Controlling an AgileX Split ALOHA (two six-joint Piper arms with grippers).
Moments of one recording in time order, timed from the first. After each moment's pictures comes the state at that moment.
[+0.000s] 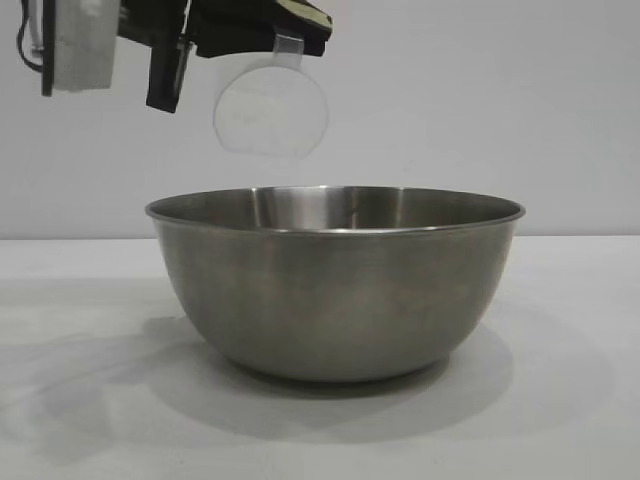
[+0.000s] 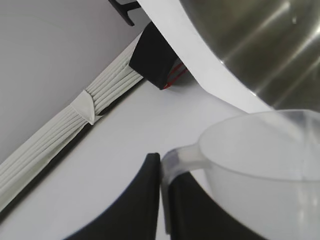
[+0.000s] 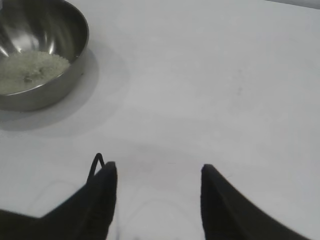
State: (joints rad) left arm -0.32 1.75 -0.86 1.28 -0.99 1.52; right arm 0.20 0.10 -0.49 0.04 1.14 -0.09
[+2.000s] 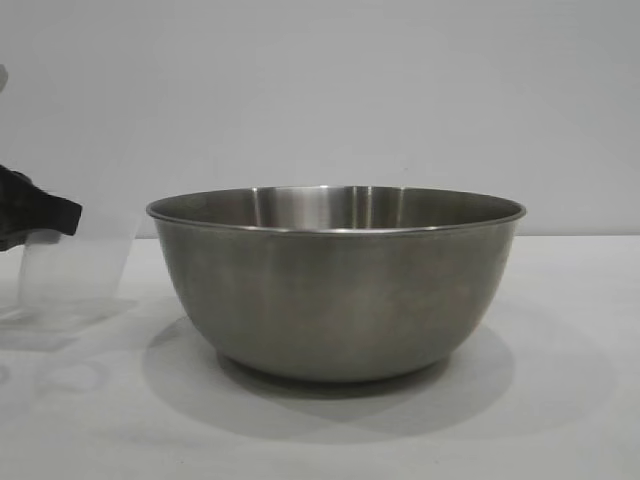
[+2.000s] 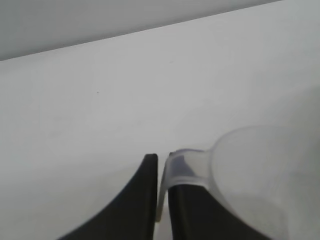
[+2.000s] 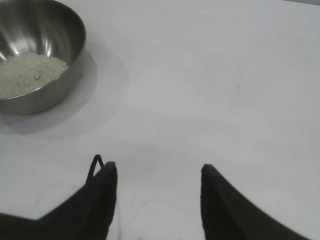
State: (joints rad) left arm -0.23 2.01 -0.46 -0.02 -1.14 0.08; right arm 0.20 0.10 -0.49 0.04 1.14 -0.07
